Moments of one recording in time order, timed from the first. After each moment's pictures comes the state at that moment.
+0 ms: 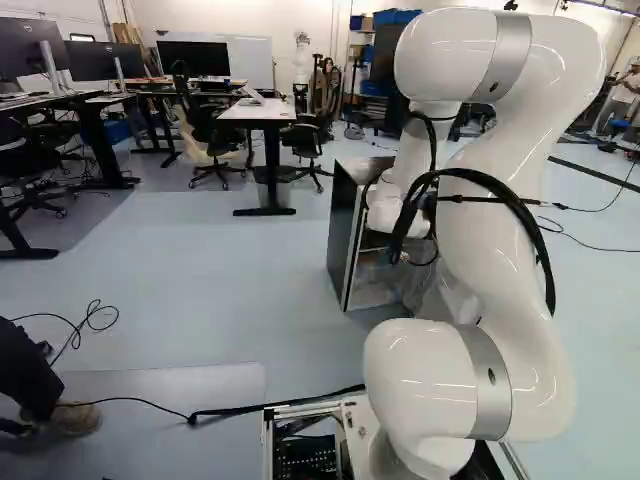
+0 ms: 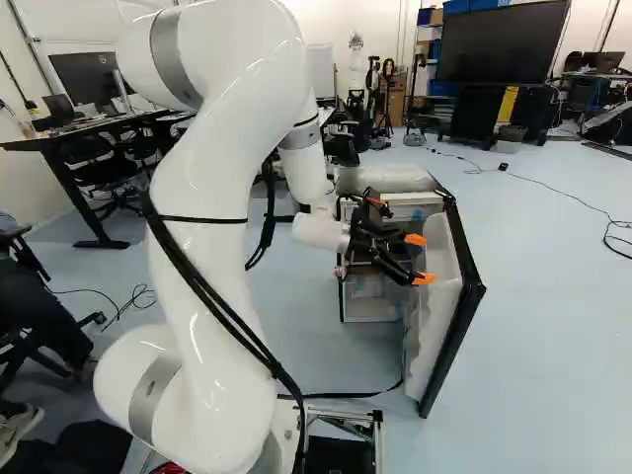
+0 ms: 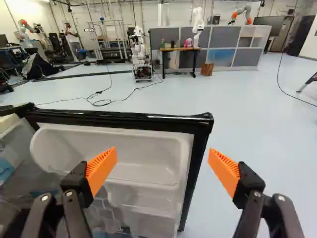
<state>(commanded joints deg) -13.4 -28.6 -40.7 79.7 73.3 -9.3</state>
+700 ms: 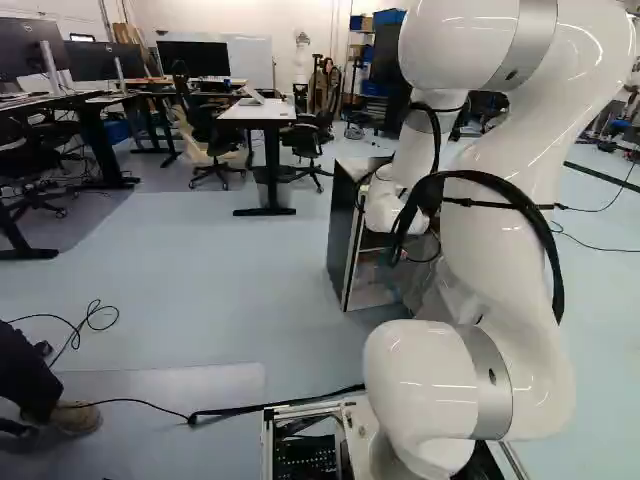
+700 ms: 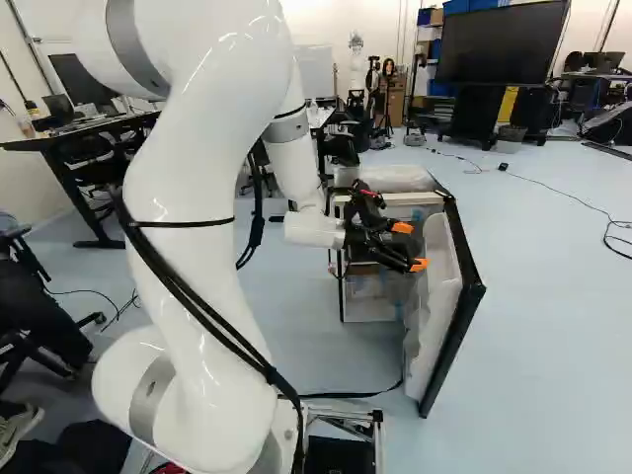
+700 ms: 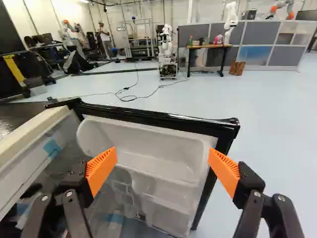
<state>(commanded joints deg) -11.6 -22.7 -35.9 69.1 70.2 -8.0</state>
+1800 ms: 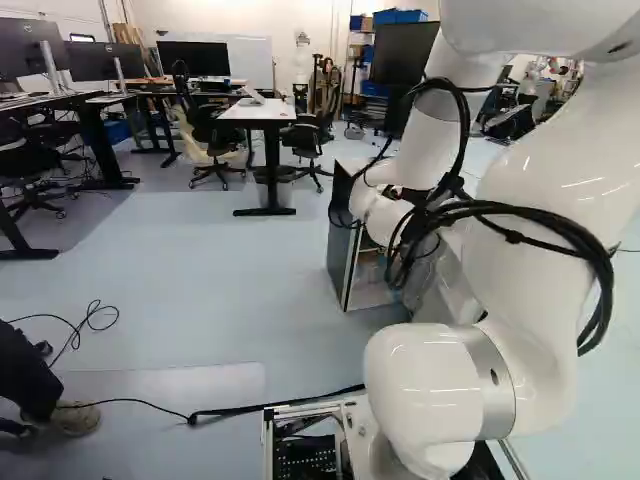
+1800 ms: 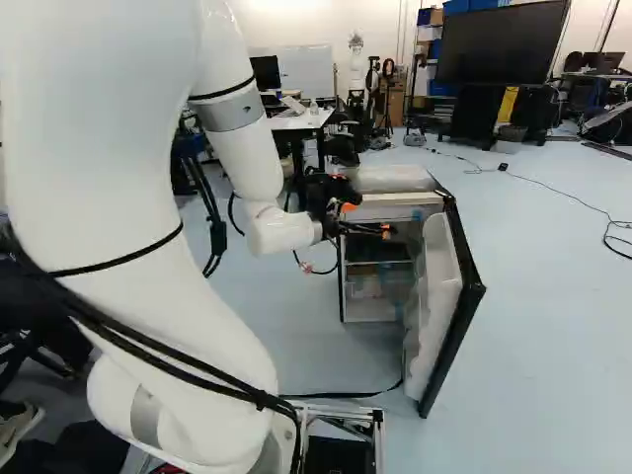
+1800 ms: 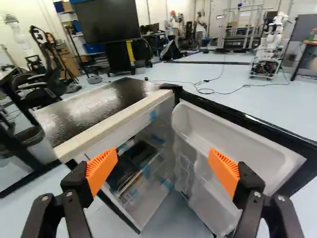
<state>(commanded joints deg) -6.2 -4.6 -21.5 36.8 60.7 -4.3</state>
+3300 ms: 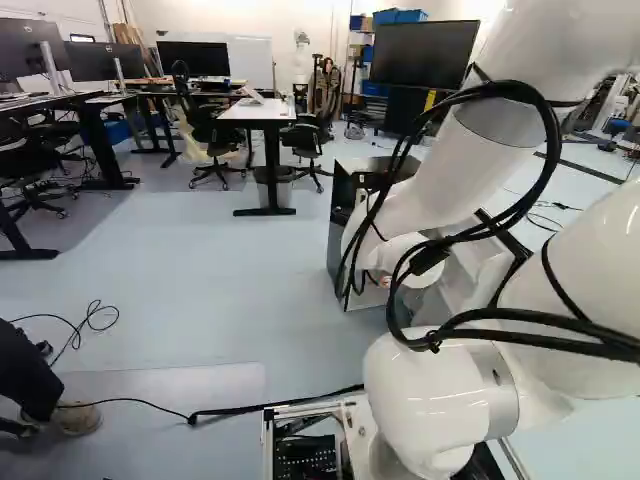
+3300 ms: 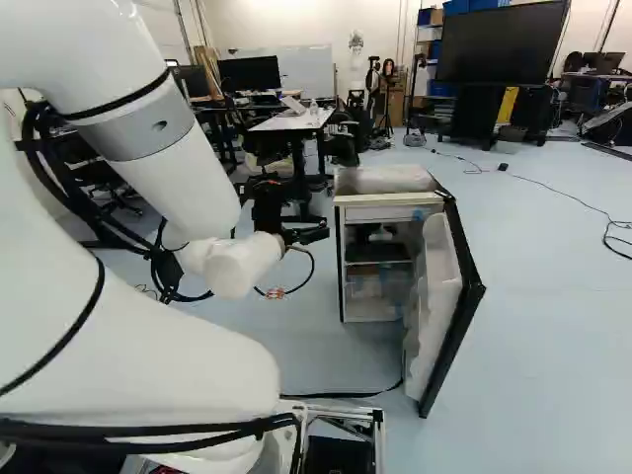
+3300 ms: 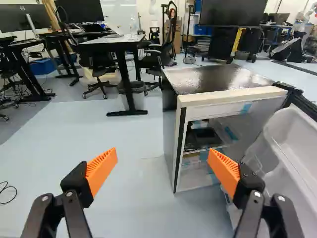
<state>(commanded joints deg) -0.5 14.2 -6.4 3.2 50.9 -0.4</state>
